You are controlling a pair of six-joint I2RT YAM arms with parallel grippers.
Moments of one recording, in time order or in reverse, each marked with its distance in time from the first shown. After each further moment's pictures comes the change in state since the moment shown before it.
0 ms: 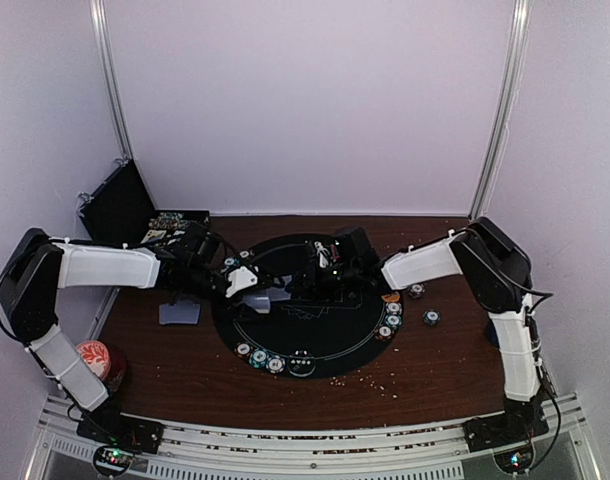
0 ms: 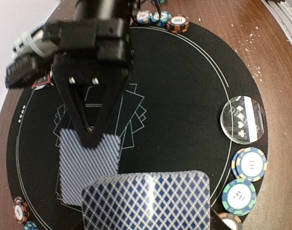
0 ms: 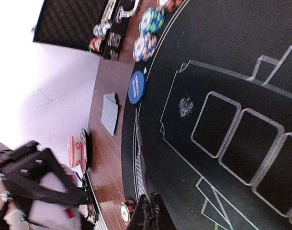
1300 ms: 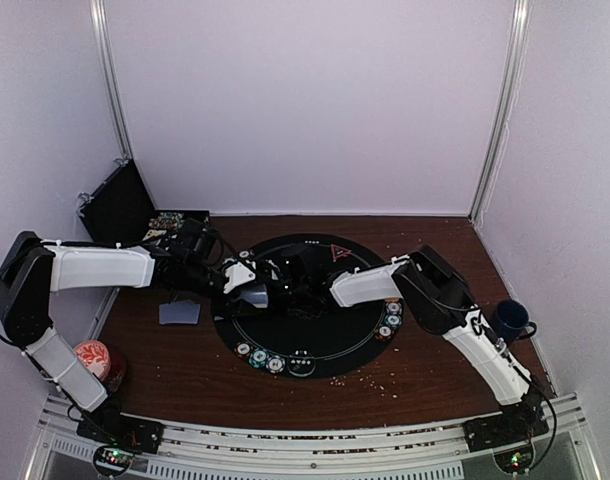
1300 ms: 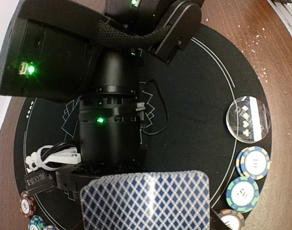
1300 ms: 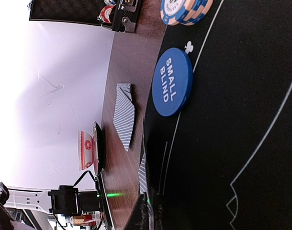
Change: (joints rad) left arm 0.002 -0.045 0.000 -0.005 -0.037 -0.016; right arm 0.138 0.401 0.482 0.018 -0.081 0.149
